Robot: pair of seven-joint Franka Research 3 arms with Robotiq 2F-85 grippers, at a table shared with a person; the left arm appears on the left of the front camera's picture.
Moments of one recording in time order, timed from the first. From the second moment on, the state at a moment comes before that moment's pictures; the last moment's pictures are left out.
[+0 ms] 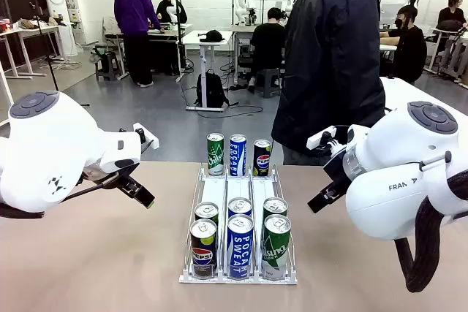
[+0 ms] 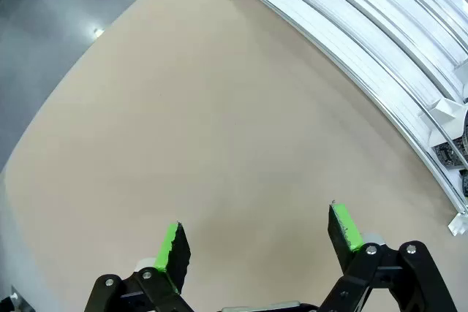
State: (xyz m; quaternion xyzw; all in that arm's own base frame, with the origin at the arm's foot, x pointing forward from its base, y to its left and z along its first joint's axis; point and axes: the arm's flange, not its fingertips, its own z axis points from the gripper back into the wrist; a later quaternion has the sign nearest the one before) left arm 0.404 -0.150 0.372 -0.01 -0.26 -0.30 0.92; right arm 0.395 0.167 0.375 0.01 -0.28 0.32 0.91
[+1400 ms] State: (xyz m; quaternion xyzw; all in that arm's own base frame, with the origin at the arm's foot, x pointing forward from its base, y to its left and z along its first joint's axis) left arm 0.404 -0.150 0.372 -0.01 -0.26 -0.30 0.92; right arm 0.395 0.167 0.375 0.01 -0.28 0.32 0.91
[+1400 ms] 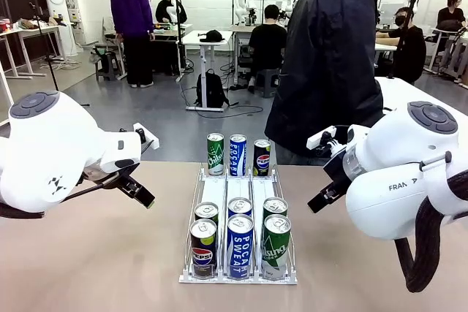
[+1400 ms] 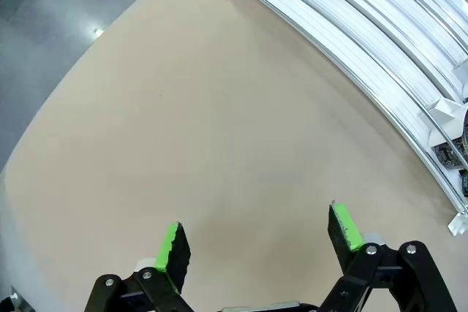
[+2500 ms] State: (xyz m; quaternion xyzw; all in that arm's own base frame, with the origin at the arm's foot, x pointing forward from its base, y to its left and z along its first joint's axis) left arm 0.302 -0.041 0.592 -0.01 -0.32 -0.33 0.89; right arm 0.320 0.128 0.645 -0.02 -0.28 0.30 0.91
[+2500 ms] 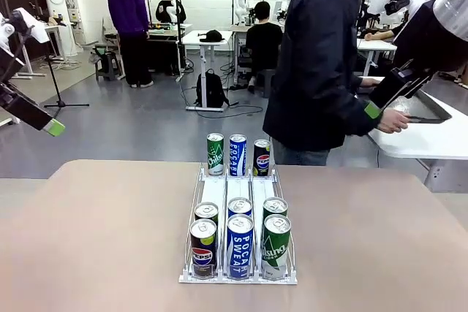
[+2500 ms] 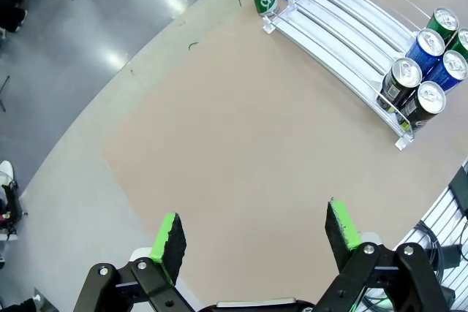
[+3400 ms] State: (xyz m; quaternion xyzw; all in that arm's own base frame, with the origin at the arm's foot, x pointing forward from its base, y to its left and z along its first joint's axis) left arm 0.303 -0.028 0.607 -0.04 -0.32 -0.32 0.89; right arm 0.310 0.099 0.662 0.00 -0.30 0.29 0.91
